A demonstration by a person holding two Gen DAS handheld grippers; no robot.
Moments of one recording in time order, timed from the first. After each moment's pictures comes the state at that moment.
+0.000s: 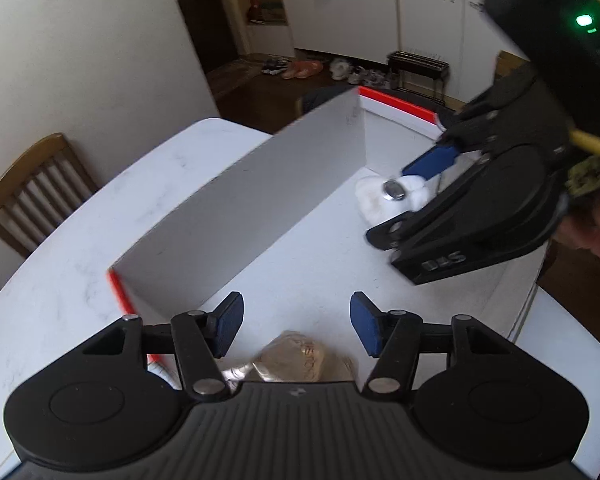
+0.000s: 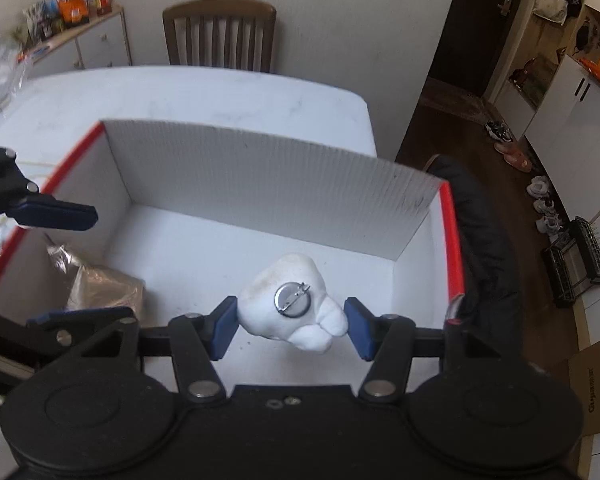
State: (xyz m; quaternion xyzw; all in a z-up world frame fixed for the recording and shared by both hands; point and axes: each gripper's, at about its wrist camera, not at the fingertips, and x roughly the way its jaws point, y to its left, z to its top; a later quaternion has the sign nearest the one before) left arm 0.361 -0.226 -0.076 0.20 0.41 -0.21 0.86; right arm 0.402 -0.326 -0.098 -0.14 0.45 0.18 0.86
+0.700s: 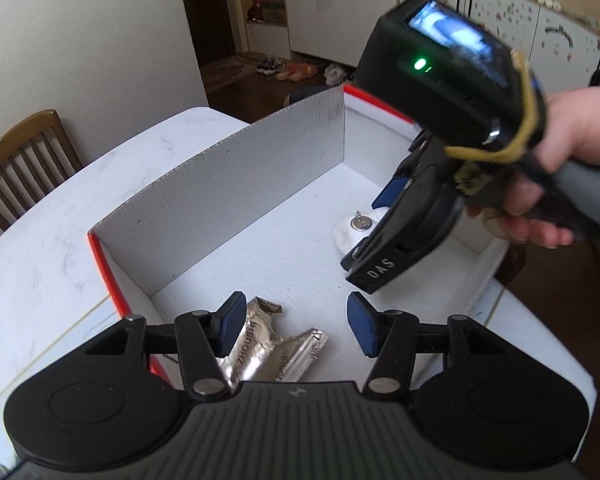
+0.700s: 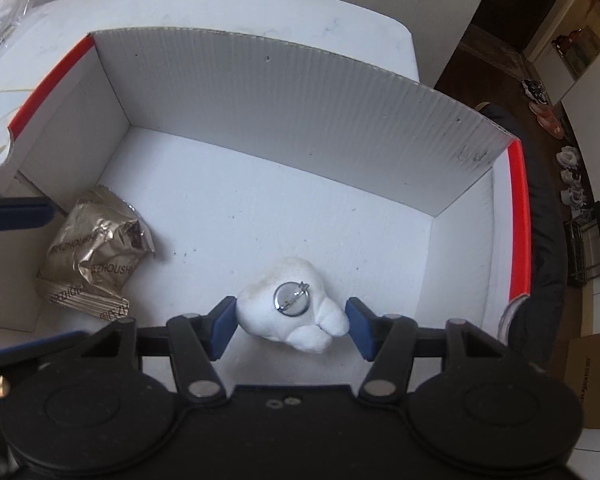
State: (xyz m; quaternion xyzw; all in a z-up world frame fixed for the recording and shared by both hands) left arm 0.333 -0.213 -0.072 0.15 0.41 -0.22 0.87; right arm 0.428 -0.306 -0.128 -0.19 0.55 0.20 0.79
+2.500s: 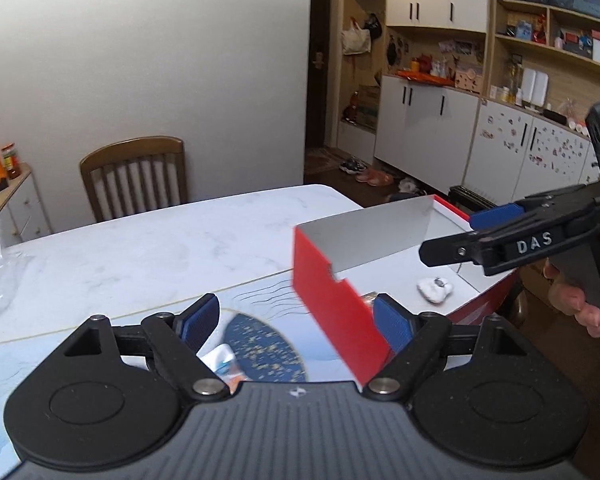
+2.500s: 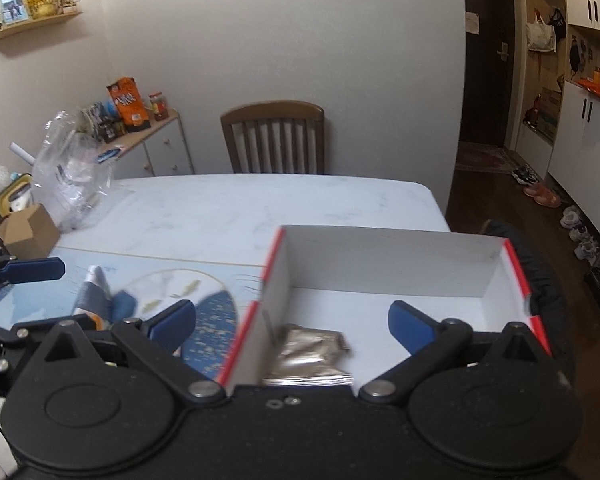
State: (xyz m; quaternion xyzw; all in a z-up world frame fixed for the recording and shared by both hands) left arm 0.189 -0.041 0.008 0.02 0.28 -0.11 0.95; right arm 0.276 -0.258 -0.010 -0.02 0.34 0.23 0.91
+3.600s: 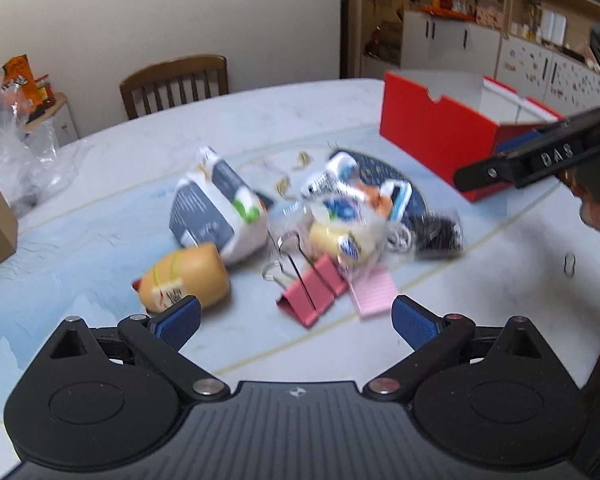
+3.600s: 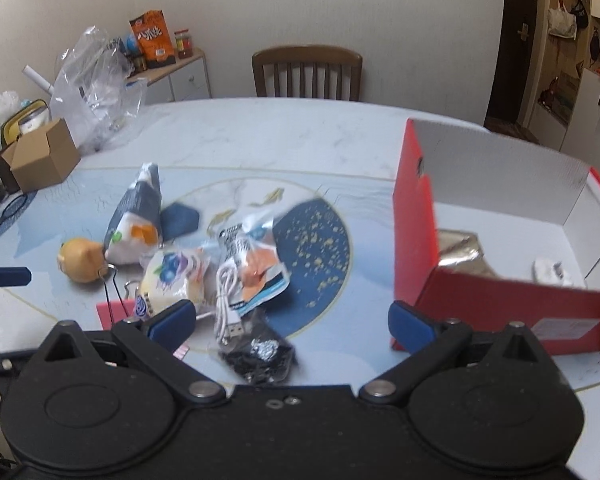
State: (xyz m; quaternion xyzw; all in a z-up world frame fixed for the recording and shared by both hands) left arm 0.104 0.091 -0.104 0.06 0.37 -0.09 0.92; right arm 0.209 -0.136 -0.098 -0.06 0.39 0.22 0.89
